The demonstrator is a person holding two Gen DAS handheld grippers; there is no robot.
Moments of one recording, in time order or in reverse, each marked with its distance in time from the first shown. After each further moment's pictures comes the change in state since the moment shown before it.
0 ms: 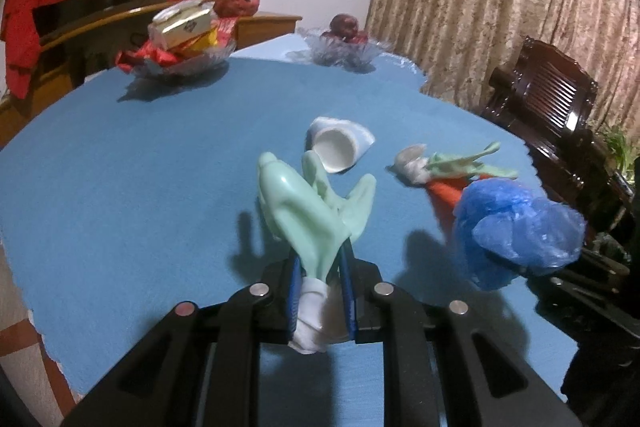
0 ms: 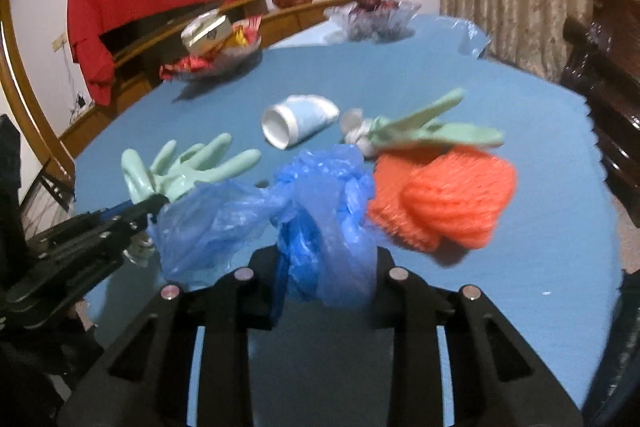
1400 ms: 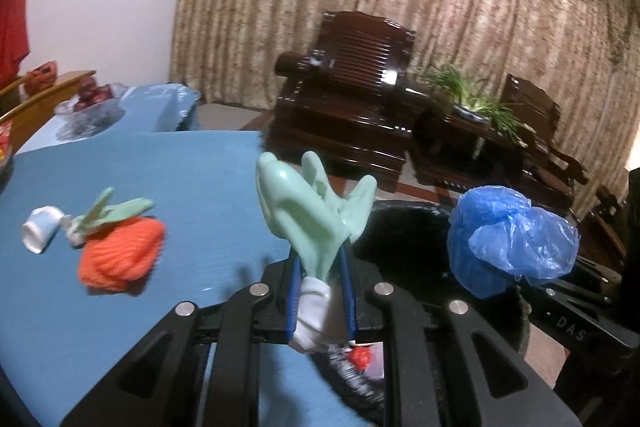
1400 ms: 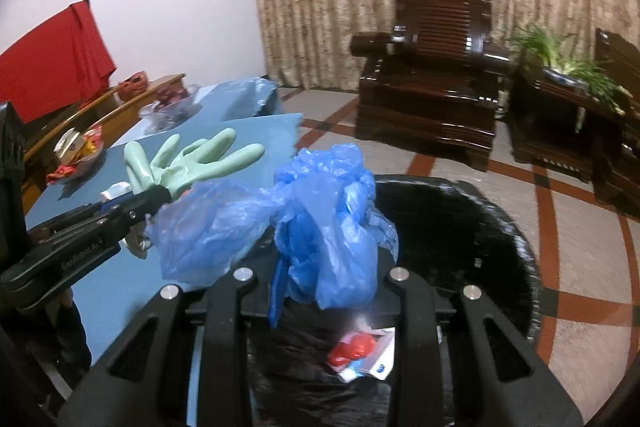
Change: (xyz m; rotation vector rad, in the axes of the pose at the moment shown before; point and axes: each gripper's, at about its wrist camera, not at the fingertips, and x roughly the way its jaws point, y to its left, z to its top) left arm -0.071 -0.322 -0.016 0.353 -0.022 -0.528; right arm -0.273 -0.200 -0.109 0.315 -0.203 -0.489
